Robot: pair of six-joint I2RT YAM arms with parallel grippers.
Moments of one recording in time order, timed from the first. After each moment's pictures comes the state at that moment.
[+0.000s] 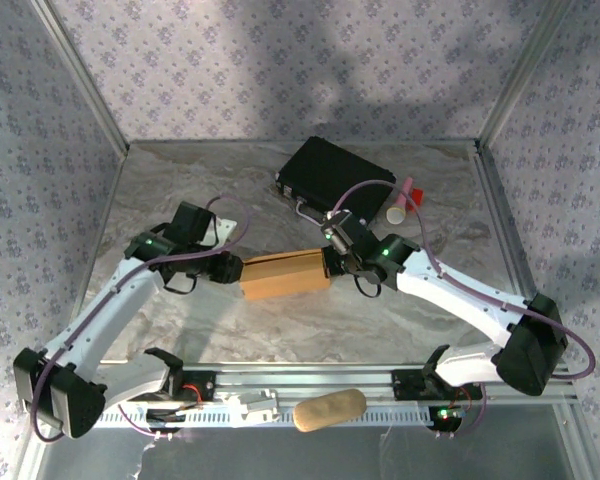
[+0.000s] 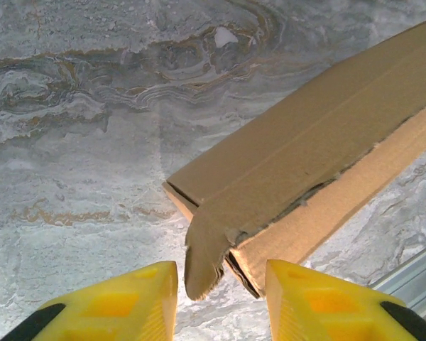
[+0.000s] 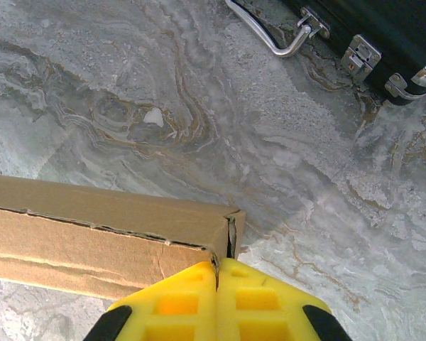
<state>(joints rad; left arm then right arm) -0.47 1.11 1.00 -0.98 0.22 -0.15 0.85 1.32 1.08 -0.69 0.21 0.51</state>
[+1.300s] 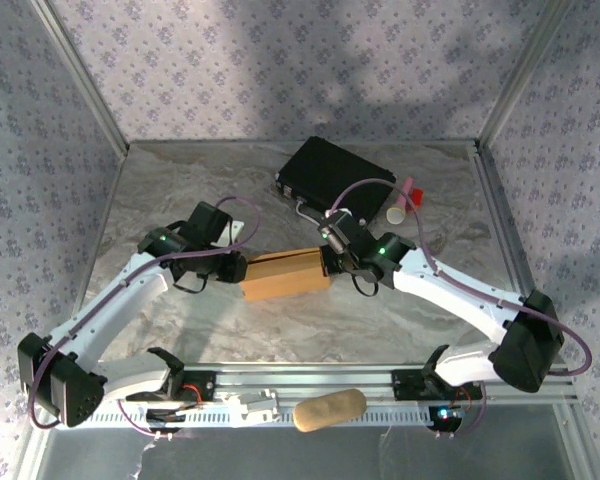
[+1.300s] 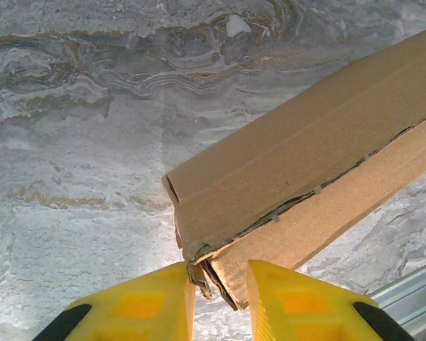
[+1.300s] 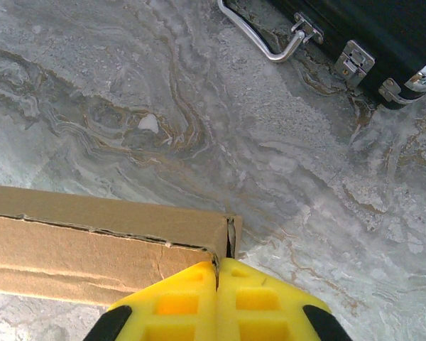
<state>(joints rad) -0.58 1.16 1.05 -1.01 0.11 -0.30 0.86 1.34 1.10 -0.69 0.23 0.52</state>
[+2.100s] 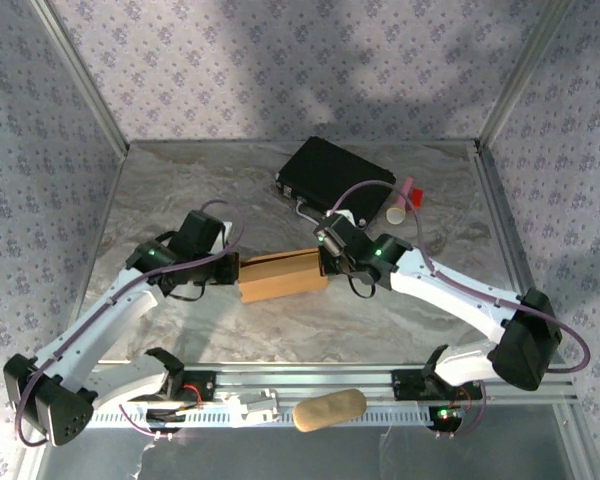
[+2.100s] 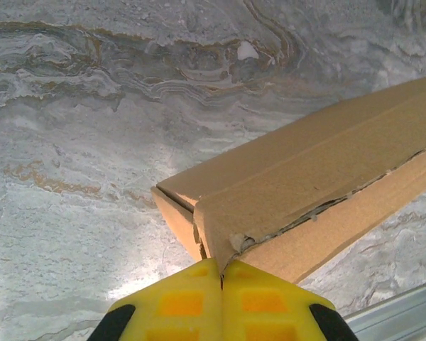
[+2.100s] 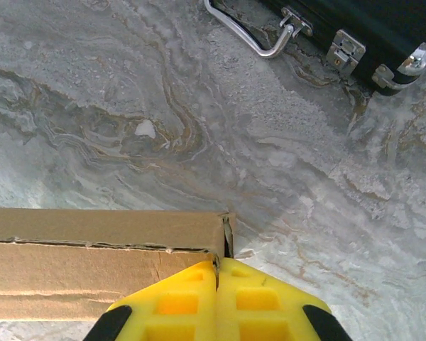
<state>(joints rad) -0.59 1.05 0.99 -0.96 0.07 -0.49 0.89 1.35 1.10 -0.71 0.28 0.63</state>
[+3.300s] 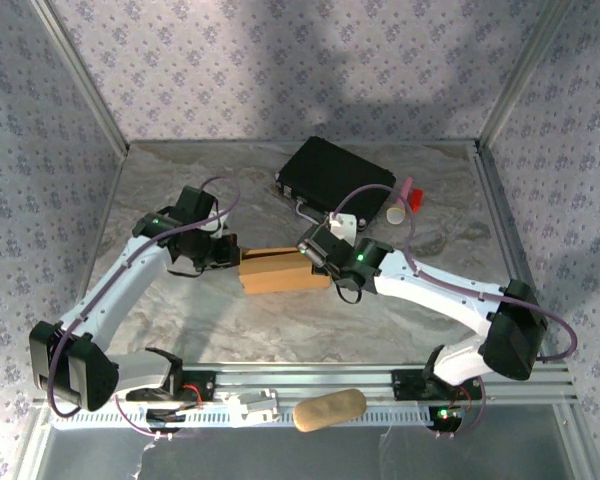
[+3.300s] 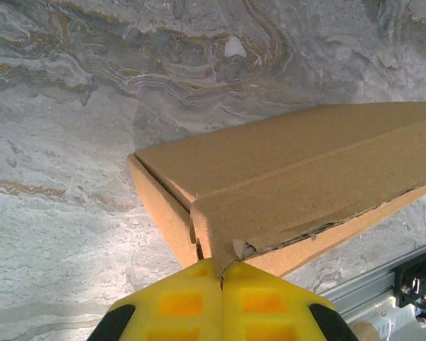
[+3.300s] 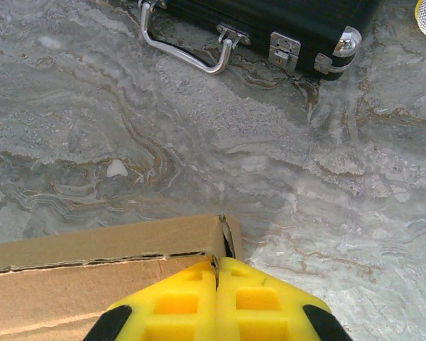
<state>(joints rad) -0.41 1.25 1.10 -1.00 0.33 -0.43 0.98 1.43 1.15 -0.77 0.50 0.94</state>
